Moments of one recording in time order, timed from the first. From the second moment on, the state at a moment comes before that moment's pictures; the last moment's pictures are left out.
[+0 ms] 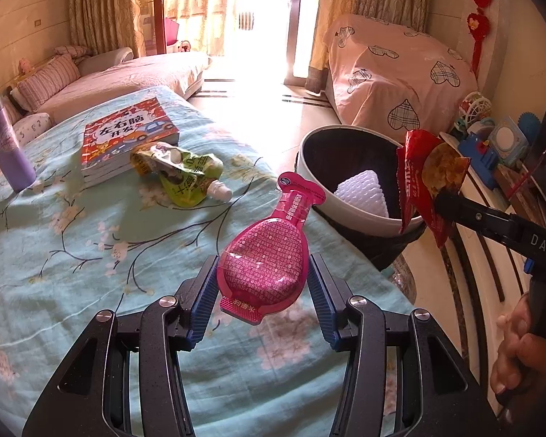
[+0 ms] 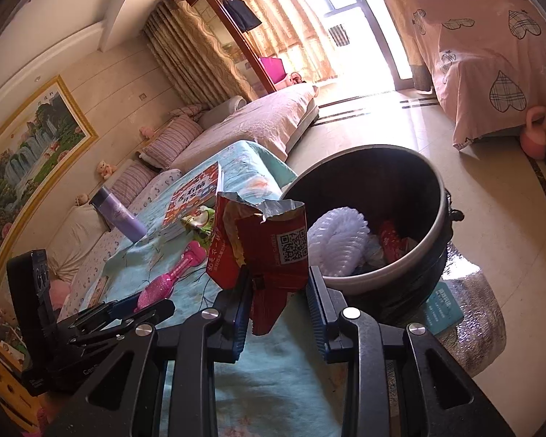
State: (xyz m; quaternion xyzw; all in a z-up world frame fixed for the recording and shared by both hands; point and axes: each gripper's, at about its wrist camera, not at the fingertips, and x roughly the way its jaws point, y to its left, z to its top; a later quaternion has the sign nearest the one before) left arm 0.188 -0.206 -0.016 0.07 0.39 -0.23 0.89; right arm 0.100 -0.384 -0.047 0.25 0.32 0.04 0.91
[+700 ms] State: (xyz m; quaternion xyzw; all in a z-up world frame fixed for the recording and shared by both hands) left arm 0.201 -0.244 -0.002 0.09 0.38 -0.25 0.89; right arm 0.109 -0.423 -0.044 0.24 0.31 0.02 0.92
